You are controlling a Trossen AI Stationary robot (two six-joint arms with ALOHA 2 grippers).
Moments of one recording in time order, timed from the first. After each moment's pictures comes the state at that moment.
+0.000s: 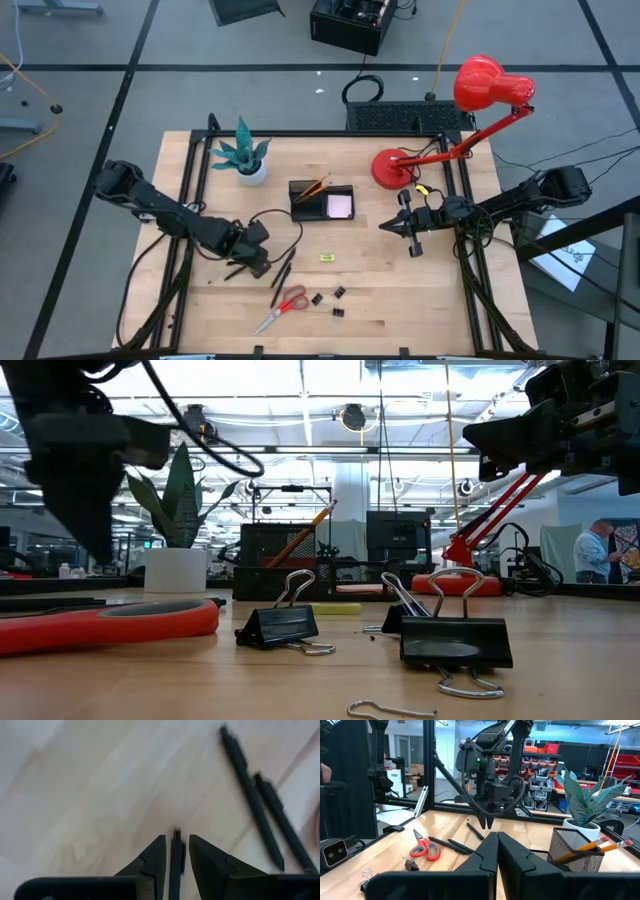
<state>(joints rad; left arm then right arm) -0.42 1.42 0.77 -0.67 -0.19 -1.07 0.08 1.10 0.02 1.17 -0.08 -0.06</state>
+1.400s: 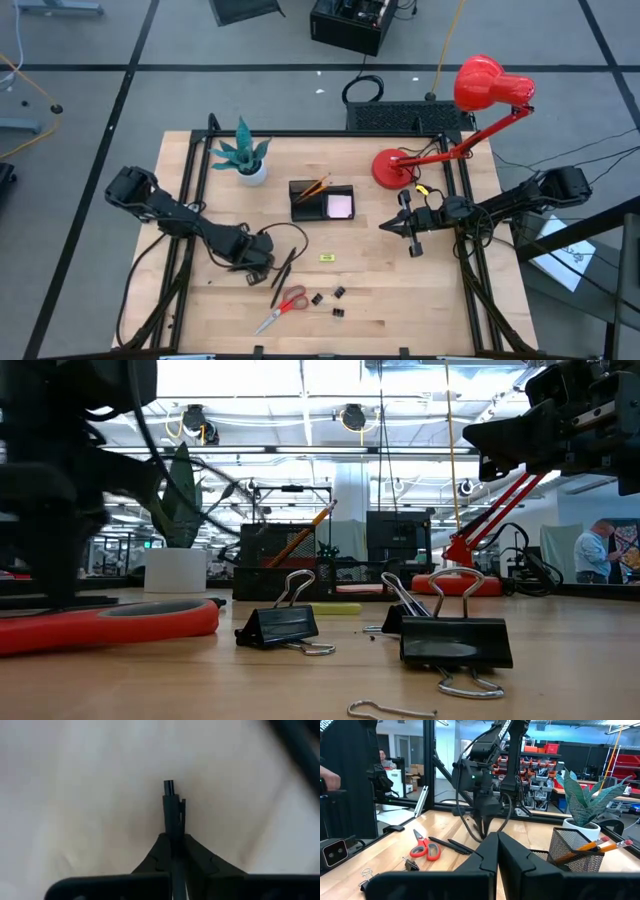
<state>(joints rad) -0.41 1.60 0.78 -0.67 -0.13 -0.83 0.08 1.10 0.02 1.17 -0.08 -0.06</state>
